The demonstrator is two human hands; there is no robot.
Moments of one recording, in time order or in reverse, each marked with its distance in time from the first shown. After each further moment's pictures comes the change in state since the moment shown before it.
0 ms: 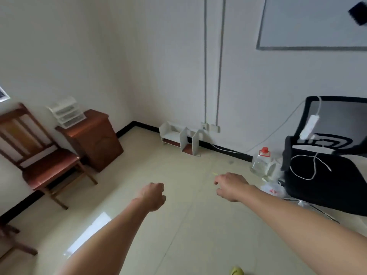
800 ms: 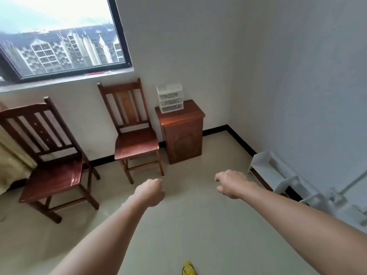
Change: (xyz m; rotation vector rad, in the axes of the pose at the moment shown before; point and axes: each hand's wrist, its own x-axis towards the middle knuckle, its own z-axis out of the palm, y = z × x) left_hand 0.268 -0.340 -0.094 -0.273 0.062 -0.659; right_hand 0.508 -0.323 -0.137 -0.332 -0.057 -0.629
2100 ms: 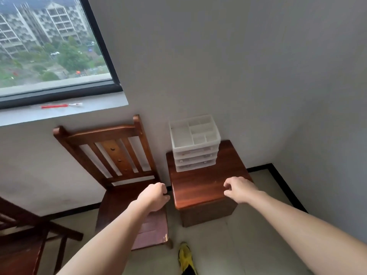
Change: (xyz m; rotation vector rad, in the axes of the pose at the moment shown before) left_hand 0.751 -0.150 -0.245 -0.282 -0.132 -0.127; right_hand 0.809 0.018 -0.236 0.228 -0.119 0.022
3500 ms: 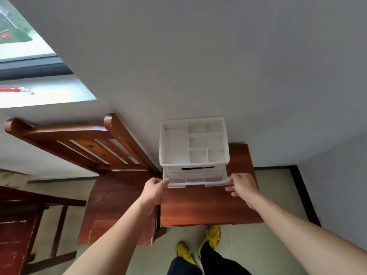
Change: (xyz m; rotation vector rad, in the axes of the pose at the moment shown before) left_hand 0.200 0.043 0.019 -1.161 0.087 -0.589; right_hand 0.230 0.044 -0.030 0.864 -0.072 0.281
